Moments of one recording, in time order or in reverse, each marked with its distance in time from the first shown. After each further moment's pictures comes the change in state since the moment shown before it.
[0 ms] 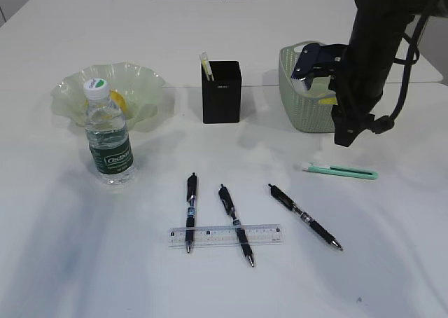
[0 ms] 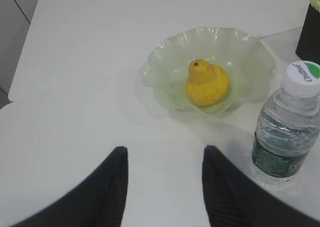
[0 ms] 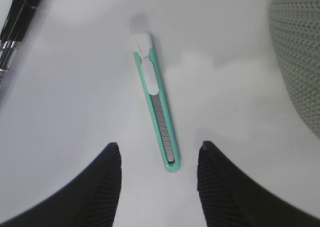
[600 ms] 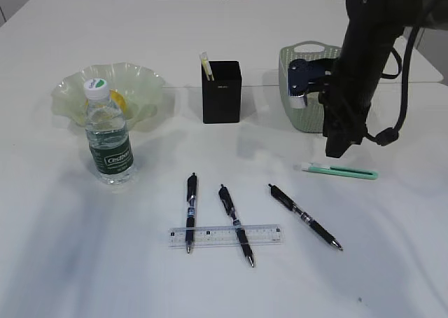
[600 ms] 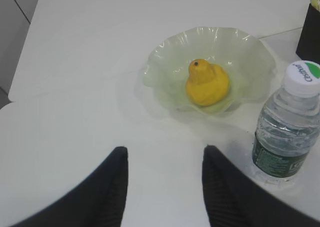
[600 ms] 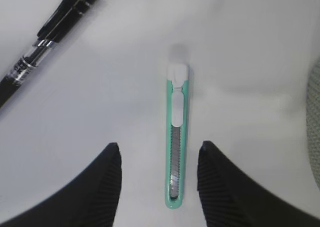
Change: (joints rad) left arm 0.000 0.000 0.000 0.000 0.000 0.000; right arm 0.000 0.034 0.000 0.086 -0.001 -0.262
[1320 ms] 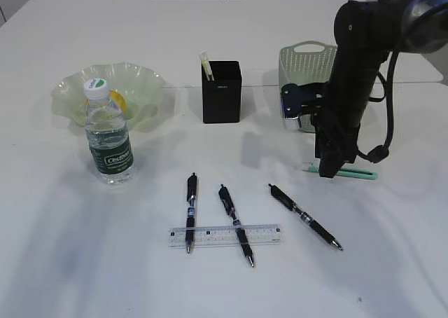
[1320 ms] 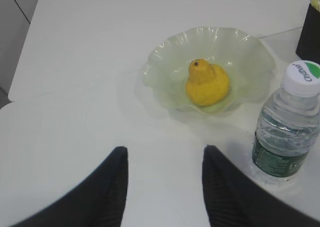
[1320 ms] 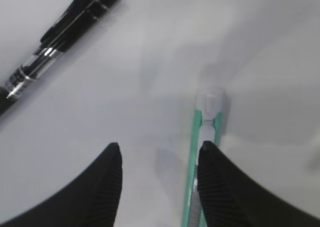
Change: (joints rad) left arm 0.000 0.000 0.000 0.000 0.000 0.000; right arm 0.000 0.087 0.000 0.039 -0.006 -0.071
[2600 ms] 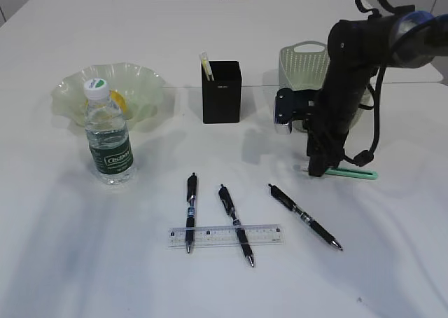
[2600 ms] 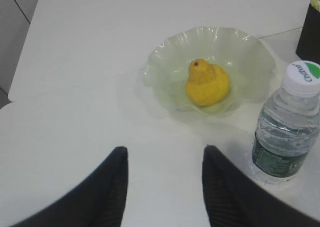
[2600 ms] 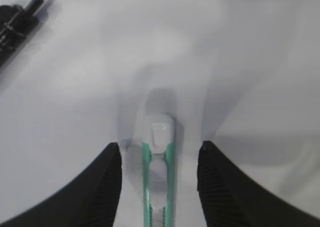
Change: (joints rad) left arm 0.000 0.000 0.000 0.000 0.000 0.000; right arm 0.000 0.053 0.000 0.000 -0.152 0.051
